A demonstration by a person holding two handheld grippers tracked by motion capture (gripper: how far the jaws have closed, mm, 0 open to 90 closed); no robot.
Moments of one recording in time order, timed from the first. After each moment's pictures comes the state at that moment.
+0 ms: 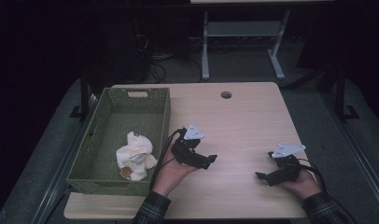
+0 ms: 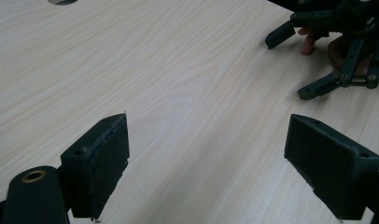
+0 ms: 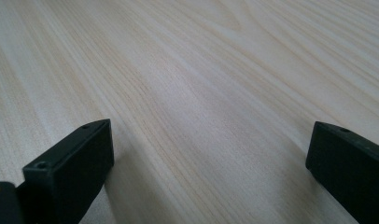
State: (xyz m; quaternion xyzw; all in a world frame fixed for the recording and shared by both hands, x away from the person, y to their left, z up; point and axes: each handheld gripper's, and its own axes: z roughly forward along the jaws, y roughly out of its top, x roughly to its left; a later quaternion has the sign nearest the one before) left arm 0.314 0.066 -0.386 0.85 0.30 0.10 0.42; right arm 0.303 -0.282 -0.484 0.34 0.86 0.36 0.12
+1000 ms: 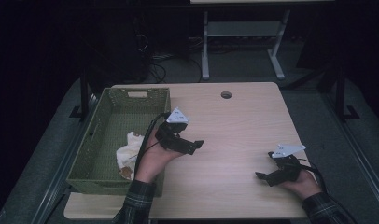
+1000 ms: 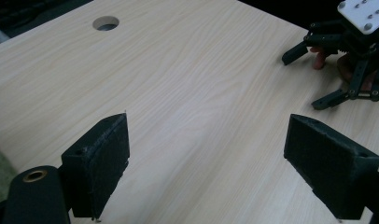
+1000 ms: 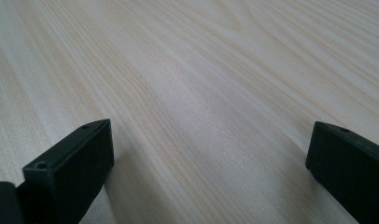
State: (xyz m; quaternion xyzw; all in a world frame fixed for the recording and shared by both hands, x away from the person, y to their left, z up) left arm 0.333 0.108 -0.343 0.85 0.30 0.12 0.41; right arm 0.303 -0.282 -0.484 0.34 0.86 0.36 0.12
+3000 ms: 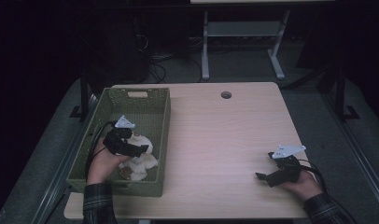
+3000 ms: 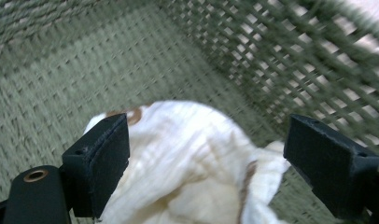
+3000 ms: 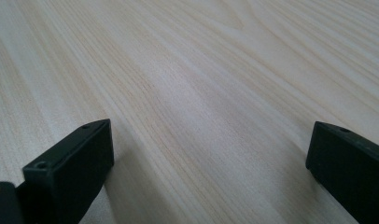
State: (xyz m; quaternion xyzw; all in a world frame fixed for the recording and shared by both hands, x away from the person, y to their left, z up) left arm 0.345 0.255 -0.387 0.85 0.40 0.15 0.30; right arm 0.301 -0.282 -0.484 0.34 0.86 0.36 0.12
